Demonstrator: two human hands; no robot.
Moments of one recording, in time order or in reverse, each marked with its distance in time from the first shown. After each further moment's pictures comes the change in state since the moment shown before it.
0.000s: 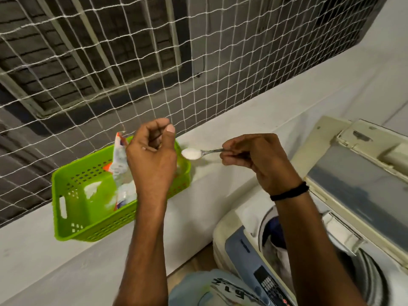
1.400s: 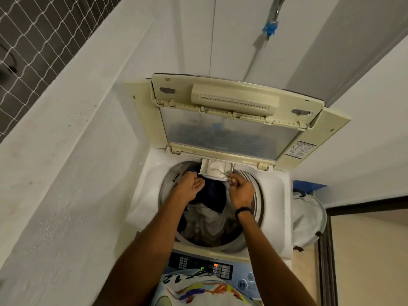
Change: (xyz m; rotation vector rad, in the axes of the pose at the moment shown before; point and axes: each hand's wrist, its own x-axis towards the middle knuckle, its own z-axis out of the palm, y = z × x) left_hand -0.279 -0.207 0.313 0.147 -0.959 -1.426; right_hand -0.074 0.272 -0.321 -0.374 1.163 0.194
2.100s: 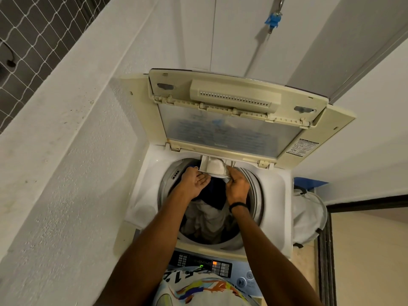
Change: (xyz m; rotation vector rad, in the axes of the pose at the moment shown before) left_hand 0.008 -0.003 0.012 -0.143 -0.048 -0.071; right_hand 0.012 0.011 0.018 -0.155 0.029 -0.234
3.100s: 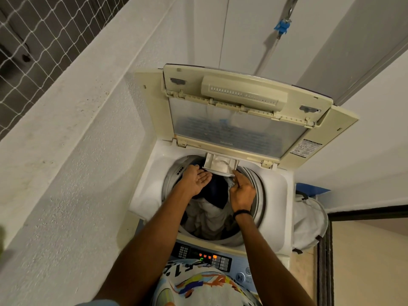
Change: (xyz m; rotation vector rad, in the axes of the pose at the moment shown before) left_hand -0.021 -0.002 -0.013 -0.040 -0.013 0.026; right_hand -0.029 -0.001 -0.017 0.034 0.089 -0.063
